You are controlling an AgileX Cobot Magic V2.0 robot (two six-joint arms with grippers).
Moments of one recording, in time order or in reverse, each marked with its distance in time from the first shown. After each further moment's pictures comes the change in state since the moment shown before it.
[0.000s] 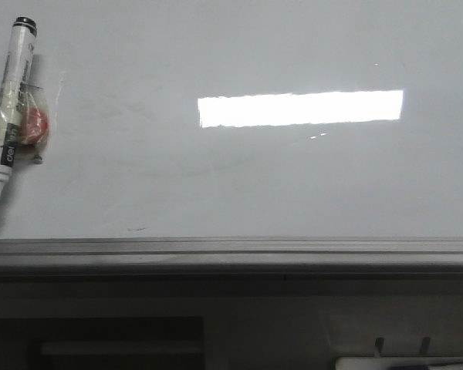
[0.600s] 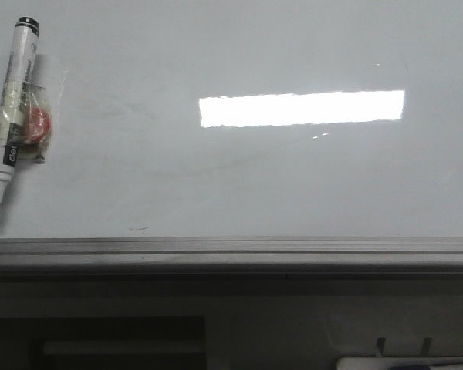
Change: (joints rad) left arm -0.232 0.010 0.021 -0.209 -0.137 0.278; right arm 0.000 0.001 -0.014 0.104 -0.038 0.000
